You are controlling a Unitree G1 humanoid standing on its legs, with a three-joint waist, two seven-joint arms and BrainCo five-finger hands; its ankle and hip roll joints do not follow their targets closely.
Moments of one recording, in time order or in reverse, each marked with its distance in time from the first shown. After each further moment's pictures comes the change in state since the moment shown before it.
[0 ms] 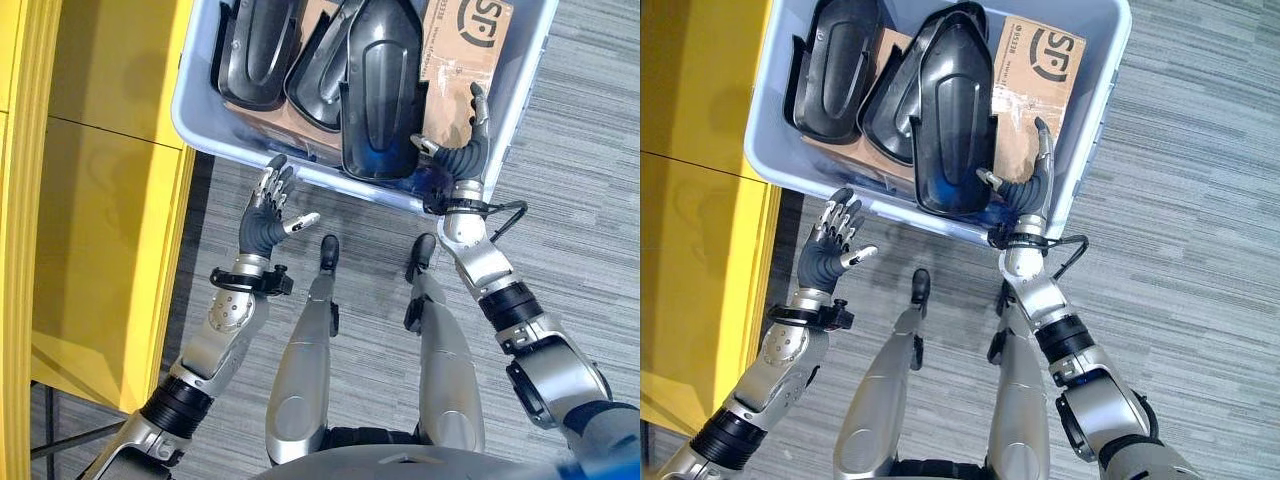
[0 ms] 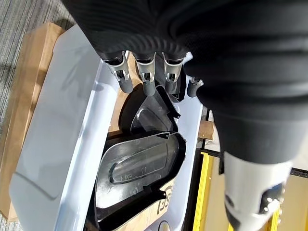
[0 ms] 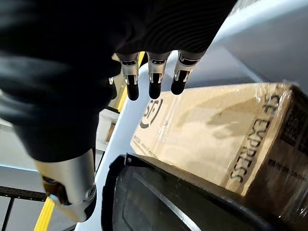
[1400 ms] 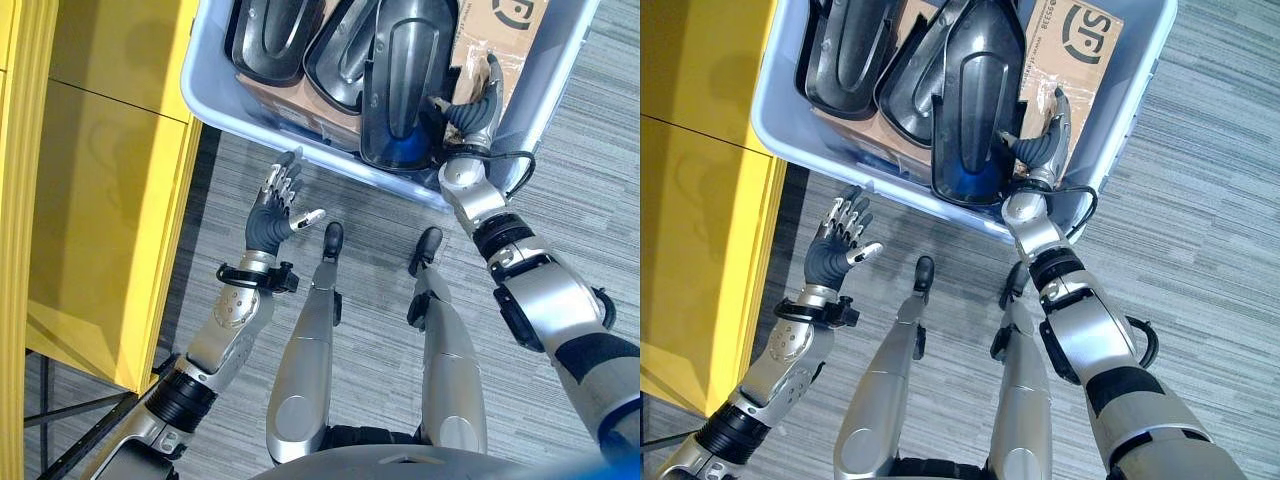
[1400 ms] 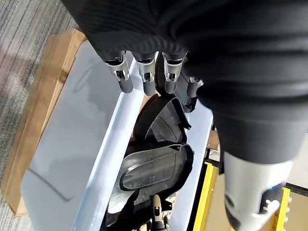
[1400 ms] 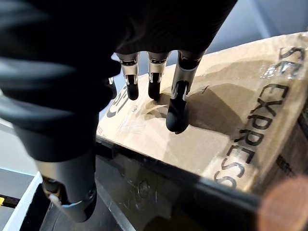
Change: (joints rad) left arm -0.041 0.001 -0.036 0.004 -0.046 -0.002 -0.003; right arm -0.416 -0.001 0.045 0.618 0.123 -0.013 -0.046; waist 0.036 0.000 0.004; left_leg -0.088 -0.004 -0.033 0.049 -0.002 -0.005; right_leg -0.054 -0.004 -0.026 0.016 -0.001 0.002
